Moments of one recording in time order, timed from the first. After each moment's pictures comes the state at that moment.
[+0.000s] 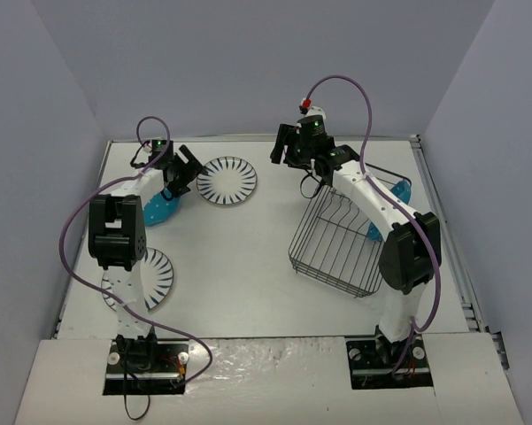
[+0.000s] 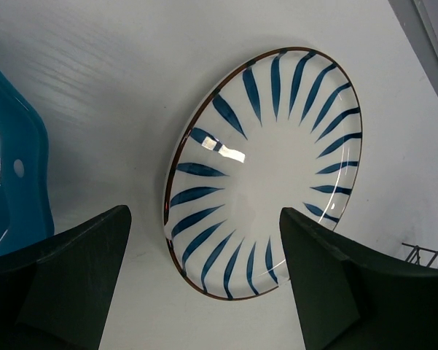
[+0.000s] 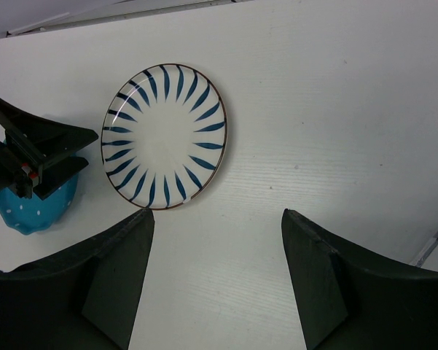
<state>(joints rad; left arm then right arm) -0.06 2.07 1.55 -0.29 0.20 -0.80 0.47 1.87 1.69 -0.38 0.05 0.51</state>
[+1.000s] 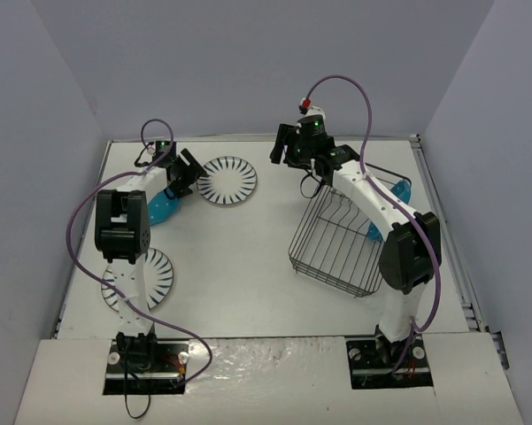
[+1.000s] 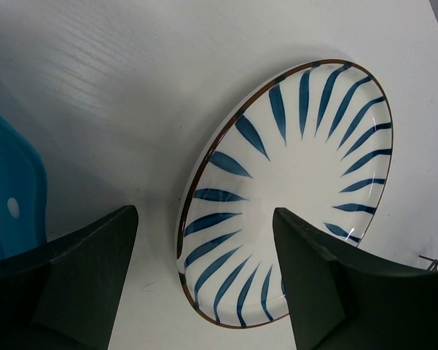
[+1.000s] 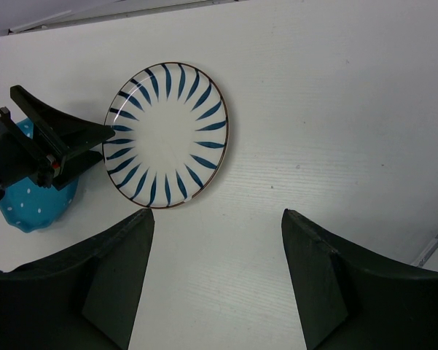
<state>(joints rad) -0.06 2.17 1.62 -0.31 0.20 -0.80 0.47 1.87 1.69 -0.38 0.05 0.50</state>
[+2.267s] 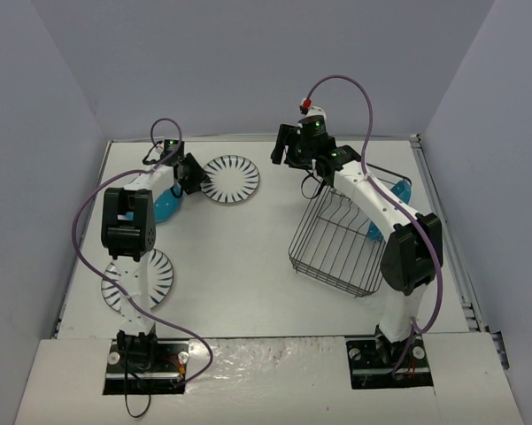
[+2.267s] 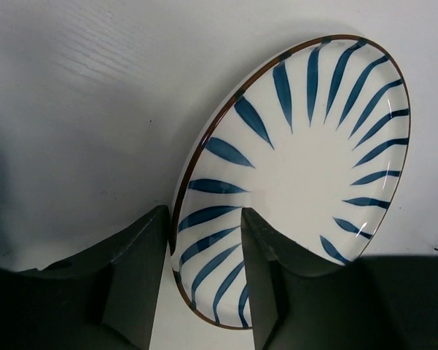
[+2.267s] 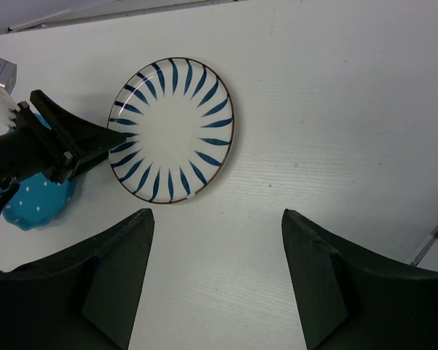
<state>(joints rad) -0.10 2.21 1.68 -0.36 0.20 -0.78 0.47 1.85 1.67 -0.38 0.05 0.50</state>
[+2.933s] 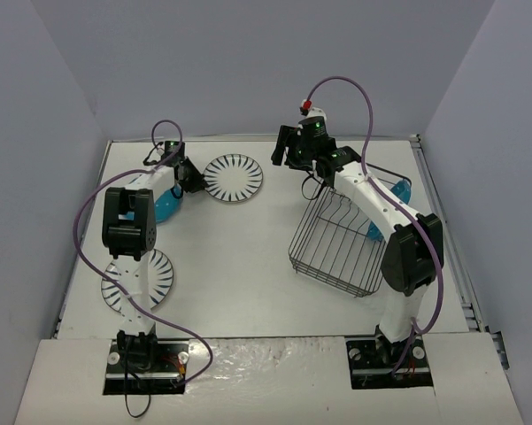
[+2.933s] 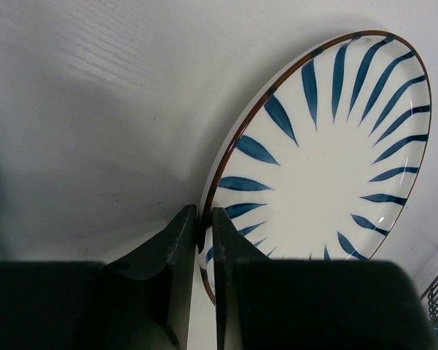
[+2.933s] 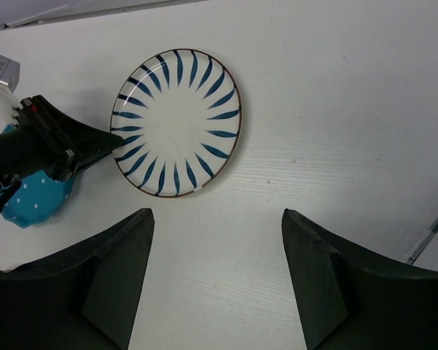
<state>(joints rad) -0.10 2.23 1.68 -0.36 0.21 -0.78 0.47 1.84 1.66 -0.38 0.05 0.50</state>
